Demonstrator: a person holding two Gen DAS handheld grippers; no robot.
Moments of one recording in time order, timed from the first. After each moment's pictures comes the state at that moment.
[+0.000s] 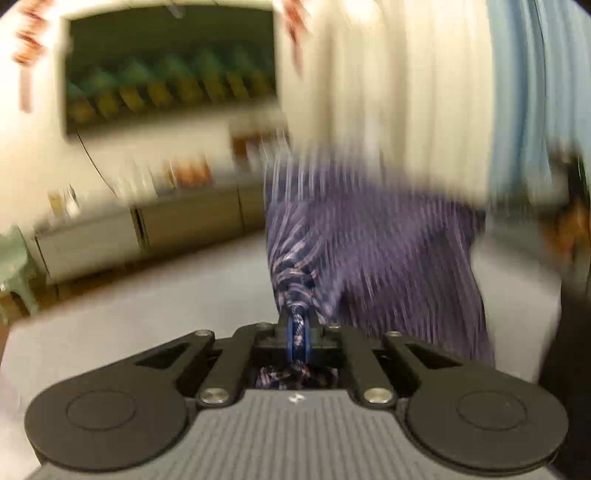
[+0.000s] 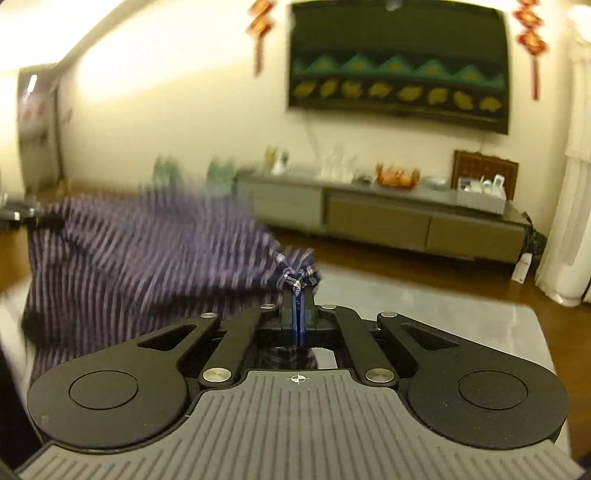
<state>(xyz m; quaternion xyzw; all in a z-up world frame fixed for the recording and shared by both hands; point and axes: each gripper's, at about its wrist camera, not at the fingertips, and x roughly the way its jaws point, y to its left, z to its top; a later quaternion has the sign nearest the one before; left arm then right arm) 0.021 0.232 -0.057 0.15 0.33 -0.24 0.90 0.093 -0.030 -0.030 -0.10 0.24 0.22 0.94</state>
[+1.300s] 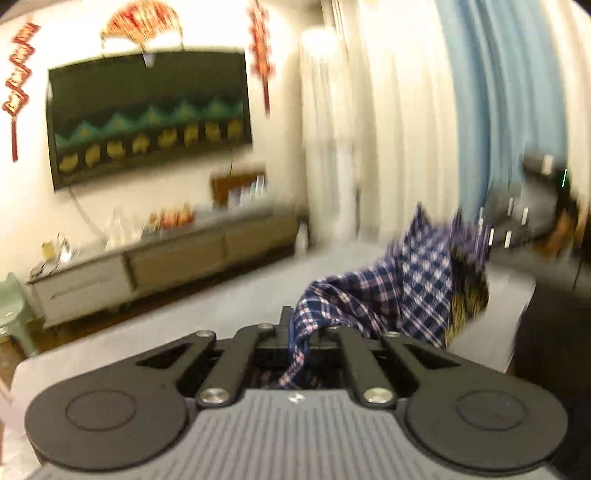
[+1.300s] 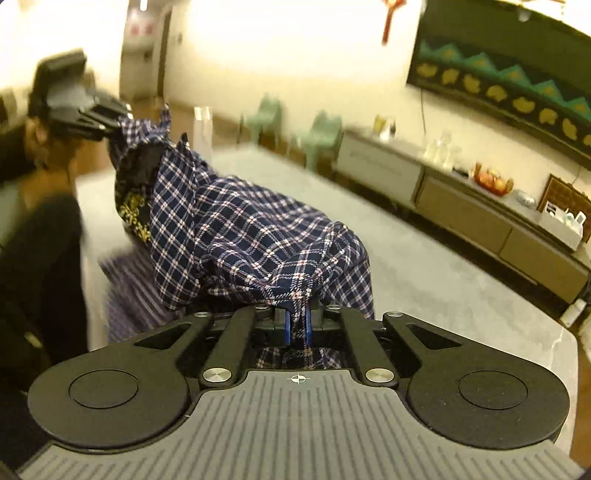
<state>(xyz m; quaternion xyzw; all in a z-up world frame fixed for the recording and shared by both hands) -0.082 0.321 0.076 0.08 0.13 -0.31 0.94 0.016 -0.026 -0.001 -0.16 0.22 0.39 0.88</state>
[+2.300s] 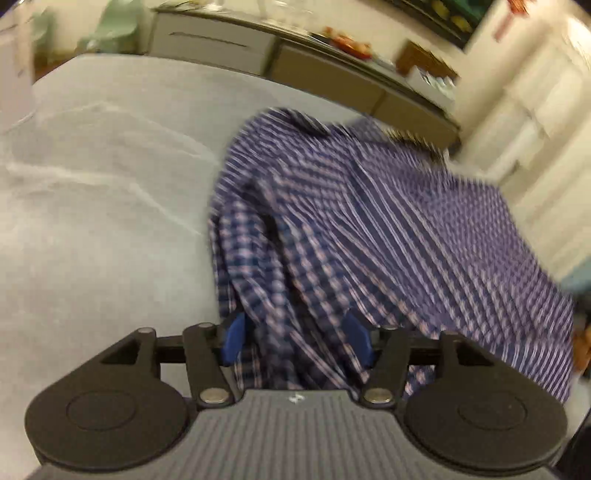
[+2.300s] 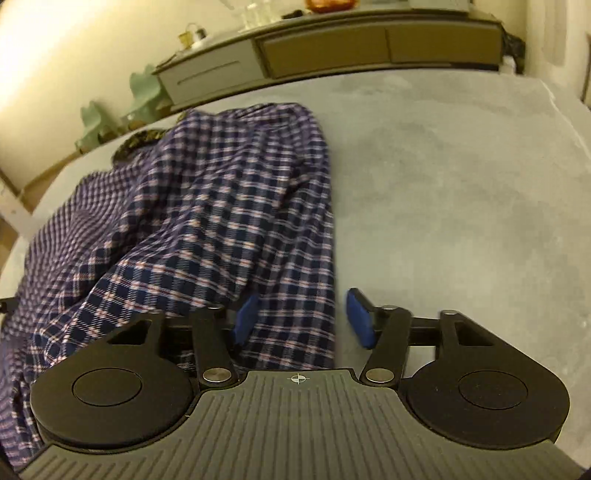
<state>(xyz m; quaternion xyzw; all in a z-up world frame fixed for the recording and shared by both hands) 0.149 0.381 -0.137 -0.10 0.44 -0.06 0.89 0.261 -0.027 -0.180 0.05 0.45 0.15 0.88</state>
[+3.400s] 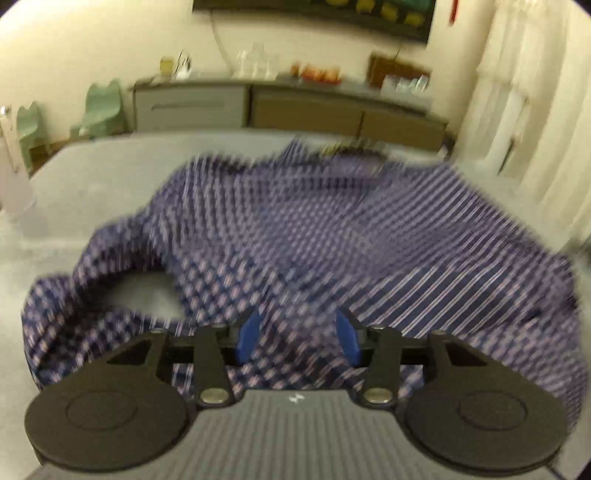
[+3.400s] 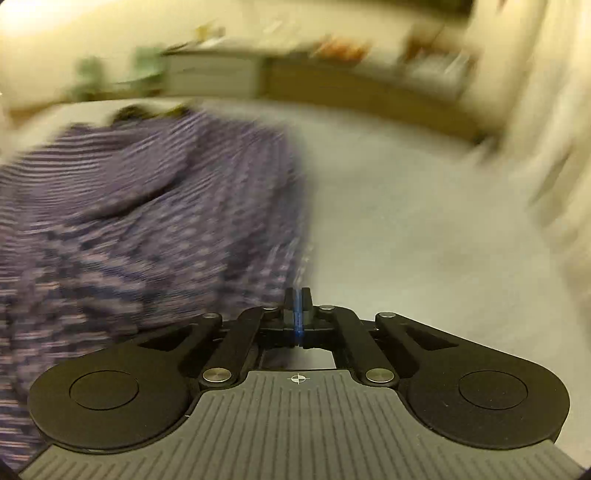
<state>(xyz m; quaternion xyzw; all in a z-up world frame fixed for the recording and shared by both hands) 0.121 0.300 -0.135 -0.03 0.40 -0.03 0.92 0.169 -0.020 -0.139 -0.17 0.32 0.02 0.93</state>
